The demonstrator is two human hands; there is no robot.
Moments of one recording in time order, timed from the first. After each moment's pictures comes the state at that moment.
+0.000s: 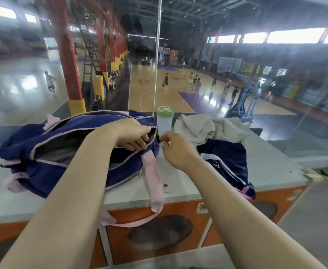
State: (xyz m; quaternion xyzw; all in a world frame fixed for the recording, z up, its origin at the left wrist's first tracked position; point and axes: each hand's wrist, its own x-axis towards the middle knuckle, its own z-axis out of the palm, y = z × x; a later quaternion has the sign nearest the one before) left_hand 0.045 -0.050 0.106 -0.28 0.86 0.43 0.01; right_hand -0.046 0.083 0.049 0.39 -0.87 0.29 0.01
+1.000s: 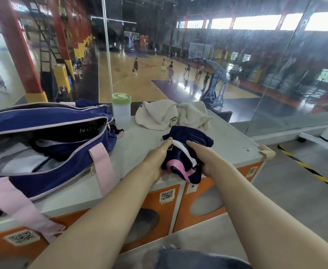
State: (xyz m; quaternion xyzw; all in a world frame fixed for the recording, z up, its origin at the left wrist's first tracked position) left_hand -0.088 0.102 -0.026 -0.26 0.53 0.81 0.00; right_hand -0.168 0.230 -0.021 -0.07 -0.72 0.65 -0.25
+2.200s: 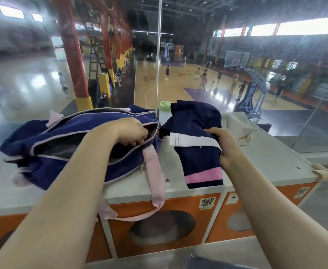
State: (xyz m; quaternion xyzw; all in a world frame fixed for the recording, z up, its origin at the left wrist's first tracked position) left_hand 0.032 -0.057 0.092 -0.26 0.92 0.30 0.02; right_hand -0.101 0.161 0.049 0.11 -0.50 0.79 -0.32
